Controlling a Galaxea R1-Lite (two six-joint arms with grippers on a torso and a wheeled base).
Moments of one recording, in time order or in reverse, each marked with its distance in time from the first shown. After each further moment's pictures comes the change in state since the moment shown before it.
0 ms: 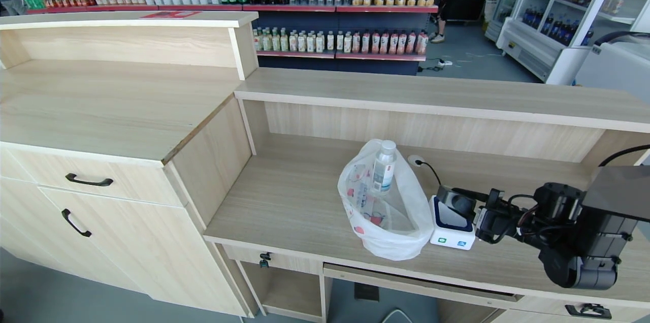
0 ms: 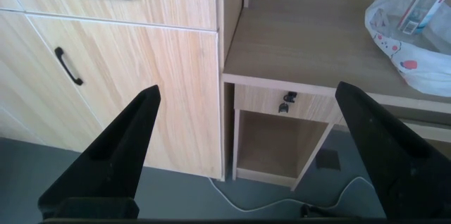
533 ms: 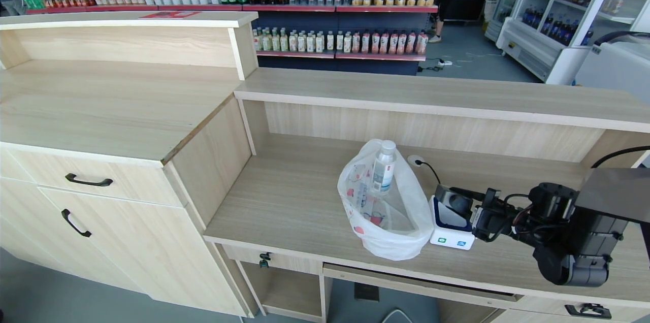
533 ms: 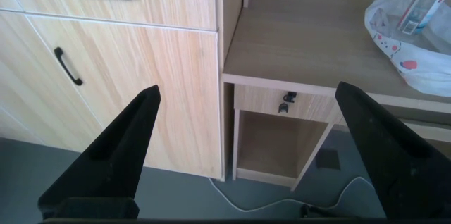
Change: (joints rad) left arm 0.000 0.000 0.000 0.000 -0.001 0.000; right arm 0.007 0.039 -0.051 0.000 0.000 0.002
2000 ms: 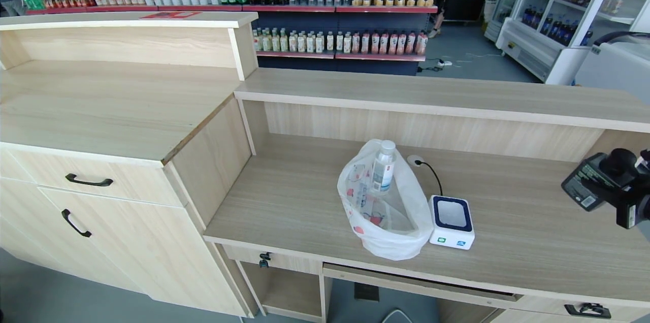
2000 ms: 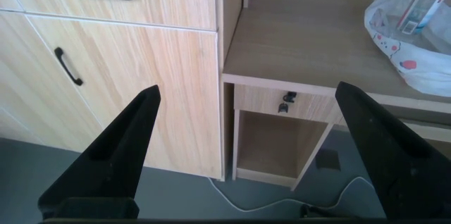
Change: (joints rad) left arm 0.000 0.000 0.000 0.000 0.000 0.000; right arm -0.411 -0.826 0.239 0.672 -0.172 0.641
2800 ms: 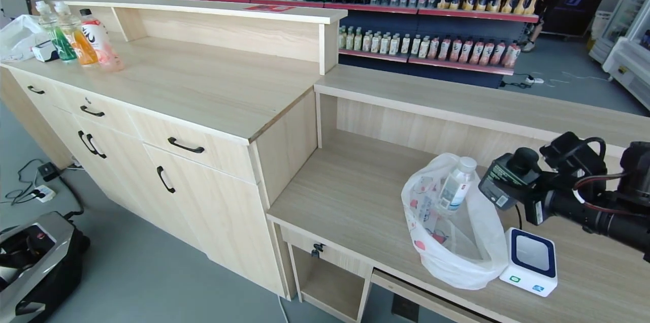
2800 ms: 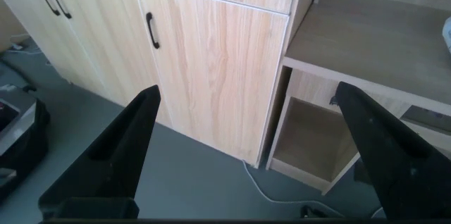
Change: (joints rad) left arm 0.000 0.000 0.000 0.000 0.000 0.000; right arm 0.500 0.030 0.027 -0.044 -0.312 0.158
